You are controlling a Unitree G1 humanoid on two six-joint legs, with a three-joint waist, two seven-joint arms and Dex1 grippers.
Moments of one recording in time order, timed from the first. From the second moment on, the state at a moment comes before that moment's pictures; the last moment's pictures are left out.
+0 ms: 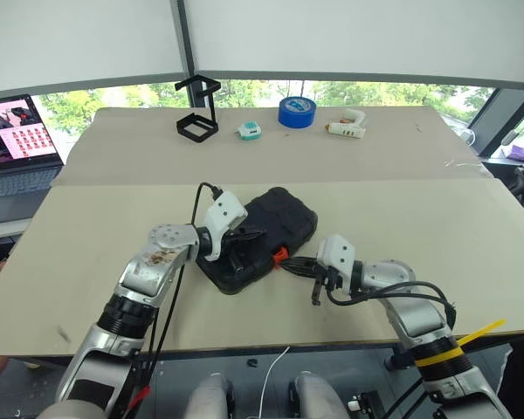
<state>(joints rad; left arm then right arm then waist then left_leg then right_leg) -0.53 0.45 -0.23 0.01 -0.23 0.51 -0.84 -0.32 -0.46 0.22 -0.01 0.14 0.07 0.94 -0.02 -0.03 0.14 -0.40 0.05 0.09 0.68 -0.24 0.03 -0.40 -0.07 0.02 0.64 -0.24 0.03</state>
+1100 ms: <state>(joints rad) -0.52 0.48 -0.23 -0.05 -0.23 0.61 -0.81 -0.43 -0.38 0.27 0.09 0.06 0.27 0.94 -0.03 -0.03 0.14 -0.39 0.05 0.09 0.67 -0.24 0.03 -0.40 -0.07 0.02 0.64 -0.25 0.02</state>
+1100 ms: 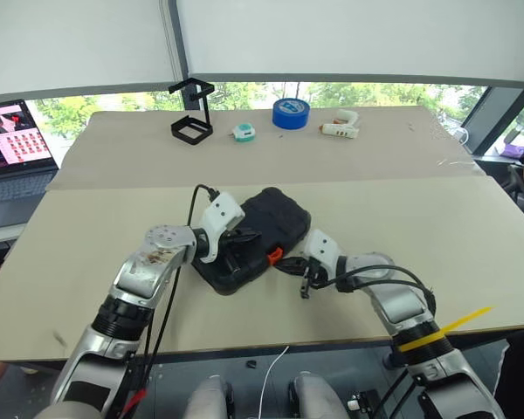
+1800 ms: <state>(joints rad) -0.04 0.64 0.18 -0.24 -0.42 0.33 -0.96 -0.27 -0.68 0.02 0.04 0.22 0.10 1.11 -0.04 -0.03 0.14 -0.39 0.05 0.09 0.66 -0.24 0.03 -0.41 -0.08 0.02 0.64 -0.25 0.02</state>
